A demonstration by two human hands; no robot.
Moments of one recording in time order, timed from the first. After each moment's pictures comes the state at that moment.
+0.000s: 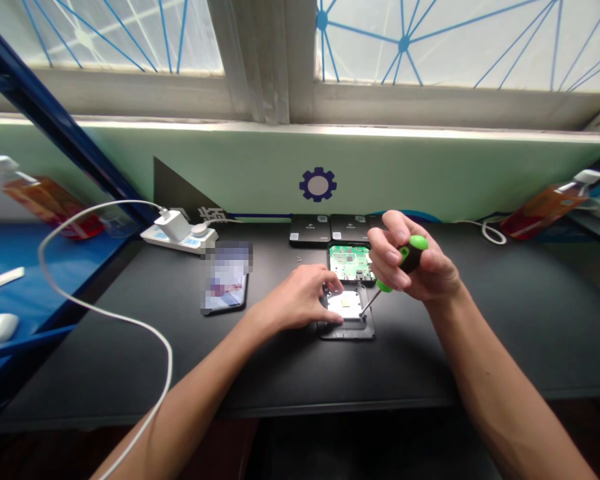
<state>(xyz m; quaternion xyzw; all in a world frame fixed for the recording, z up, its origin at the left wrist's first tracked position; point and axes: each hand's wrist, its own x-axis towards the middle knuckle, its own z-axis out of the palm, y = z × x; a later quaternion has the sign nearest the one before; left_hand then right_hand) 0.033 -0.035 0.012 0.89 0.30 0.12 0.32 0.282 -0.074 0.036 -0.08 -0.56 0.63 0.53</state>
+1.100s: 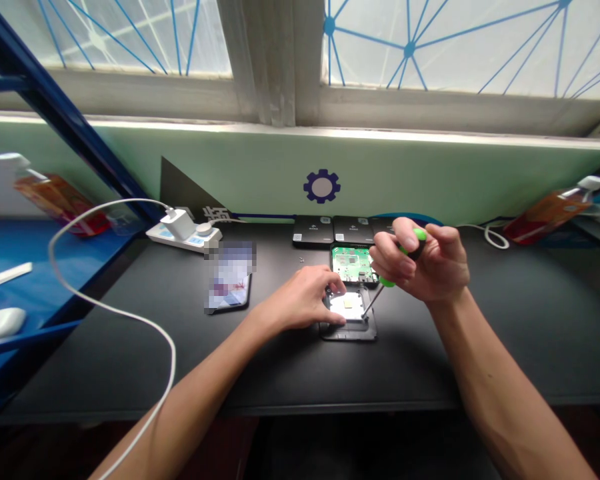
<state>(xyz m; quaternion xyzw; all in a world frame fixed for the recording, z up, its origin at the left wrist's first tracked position) 0.033 -0.036 0.010 0.89 0.30 0.13 0.32 0.286 -0.072 0.038 -0.08 -0.54 0.66 0.52</state>
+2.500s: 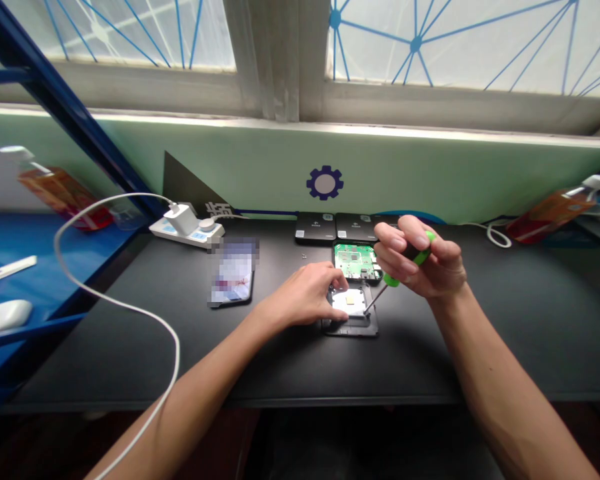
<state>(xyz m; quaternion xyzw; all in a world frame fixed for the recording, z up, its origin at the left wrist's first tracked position) 0.035 -0.041 0.013 0.89 0.32 0.11 0.30 0.287 -0.070 0.034 -0.07 -0.53 0.65 0.54</state>
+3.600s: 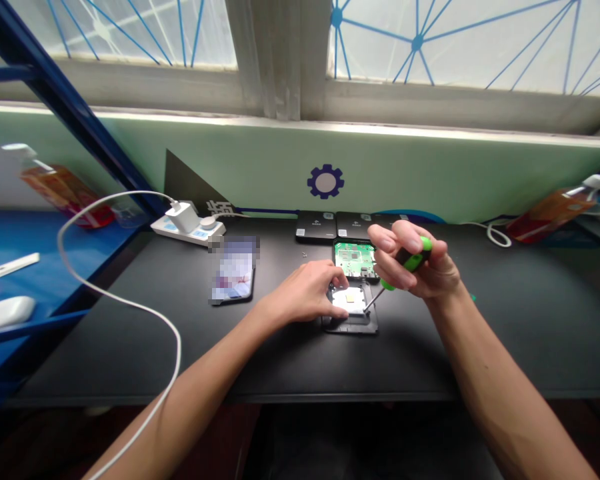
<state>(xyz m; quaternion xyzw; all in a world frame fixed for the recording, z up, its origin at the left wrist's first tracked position) 0.035 -0.039 0.011 0.90 0.31 0.12 0.30 0.281 -0.069 0.026 -0.04 -0.57 0.64 0.52</state>
